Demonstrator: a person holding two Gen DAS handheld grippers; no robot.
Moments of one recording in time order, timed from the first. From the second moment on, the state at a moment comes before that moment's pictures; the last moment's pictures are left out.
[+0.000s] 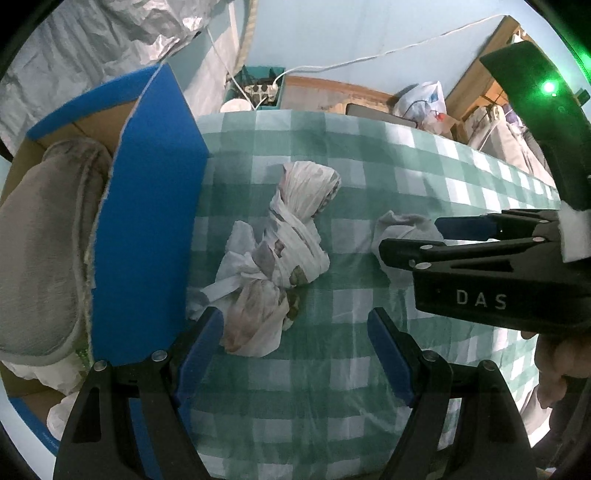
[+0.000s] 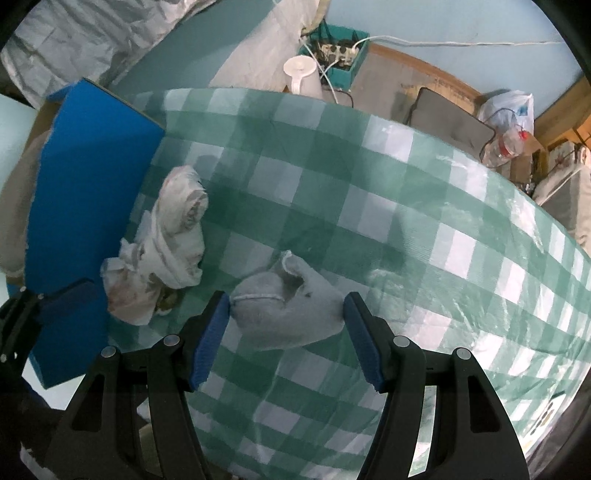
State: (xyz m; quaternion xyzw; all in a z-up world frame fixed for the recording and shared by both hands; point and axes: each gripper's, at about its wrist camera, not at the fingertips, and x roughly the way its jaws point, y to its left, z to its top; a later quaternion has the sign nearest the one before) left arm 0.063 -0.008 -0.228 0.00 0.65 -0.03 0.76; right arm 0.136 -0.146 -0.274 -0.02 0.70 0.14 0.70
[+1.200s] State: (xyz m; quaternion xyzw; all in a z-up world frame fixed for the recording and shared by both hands) left arm 0.113 -0.029 -0.285 0.07 0.68 -0.02 0.73; right arm 0.099 -0.221 -0.261 0.06 0.68 0.08 0.72
